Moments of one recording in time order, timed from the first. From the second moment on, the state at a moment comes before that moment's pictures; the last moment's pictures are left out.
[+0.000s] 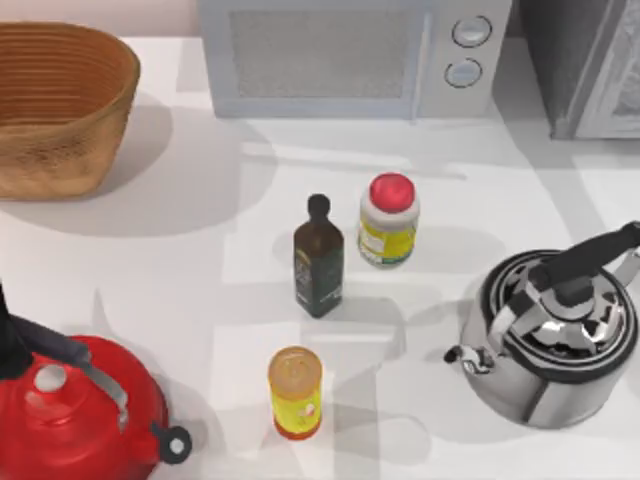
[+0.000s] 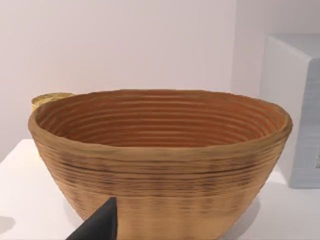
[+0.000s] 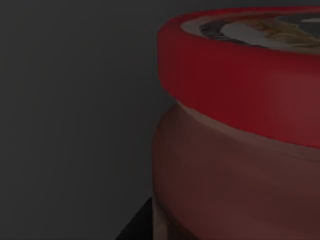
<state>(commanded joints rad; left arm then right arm) 0.00 0.00 0.00 0.00 0.00 0.00 0.21 1.93 2.38 -0.46 0.24 0.02</state>
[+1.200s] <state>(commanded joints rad) 0.00 0.00 0.00 0.00 0.00 0.00 0.35 1.60 2.25 -0.64 0.37 0.02</state>
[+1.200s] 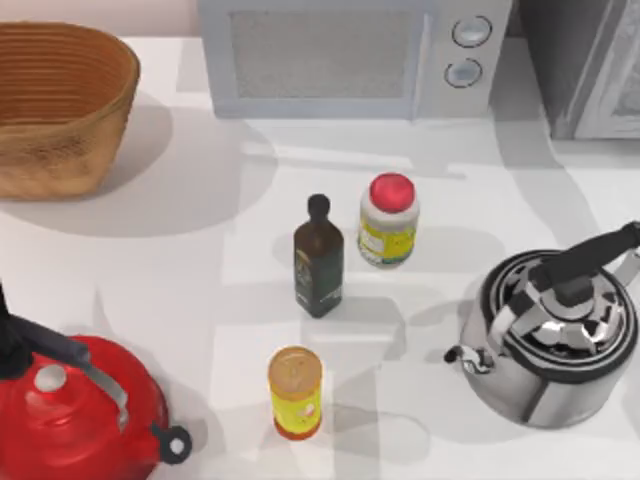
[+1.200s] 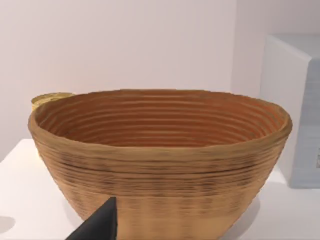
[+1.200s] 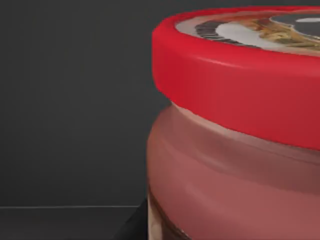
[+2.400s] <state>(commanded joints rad) 0.00 0.00 0.00 0.00 0.00 0.00 0.29 1.12 1.69 -0.56 0.35 0.04</state>
